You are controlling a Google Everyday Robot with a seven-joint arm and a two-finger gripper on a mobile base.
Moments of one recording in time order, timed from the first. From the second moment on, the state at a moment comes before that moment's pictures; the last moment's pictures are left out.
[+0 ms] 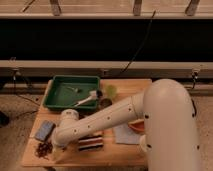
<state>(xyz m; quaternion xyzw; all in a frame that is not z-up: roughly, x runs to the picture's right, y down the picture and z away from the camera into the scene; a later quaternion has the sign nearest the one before) -0.269 0.301 0.758 -0.32 -0.25 0.02 0.91</state>
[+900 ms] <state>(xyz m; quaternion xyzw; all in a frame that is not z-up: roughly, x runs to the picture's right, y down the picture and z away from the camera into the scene) -0.261 0.304 0.760 -0.33 -0.24 0.02 0.91</state>
